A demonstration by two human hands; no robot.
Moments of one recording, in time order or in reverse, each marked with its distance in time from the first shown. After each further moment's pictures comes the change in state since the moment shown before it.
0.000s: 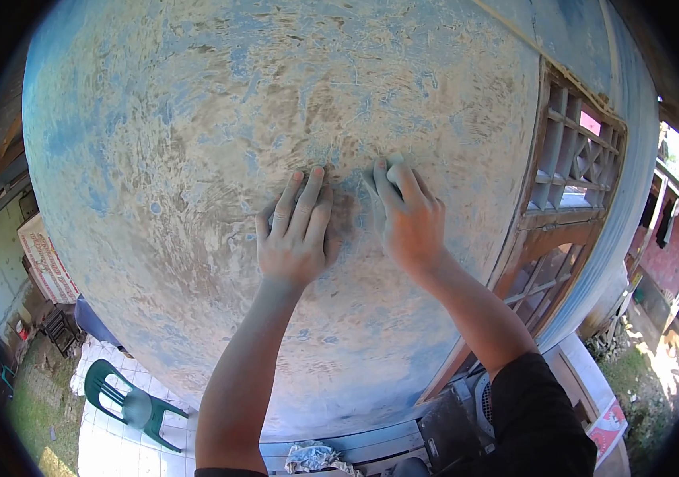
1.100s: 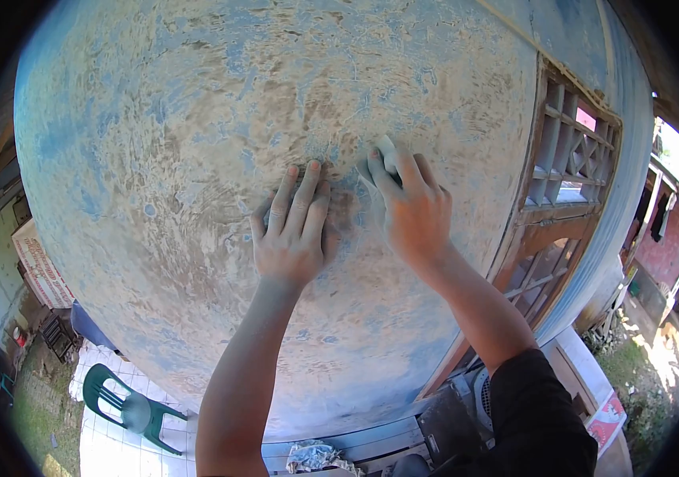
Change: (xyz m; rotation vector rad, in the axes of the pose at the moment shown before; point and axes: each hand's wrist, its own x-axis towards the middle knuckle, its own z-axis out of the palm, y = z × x) left_hand 0.003 0.000 -0.006 -0.014 -0.048 -0.036; right_hand 0.018 -0.004 -0.014 -0.074 0.053 -0.045
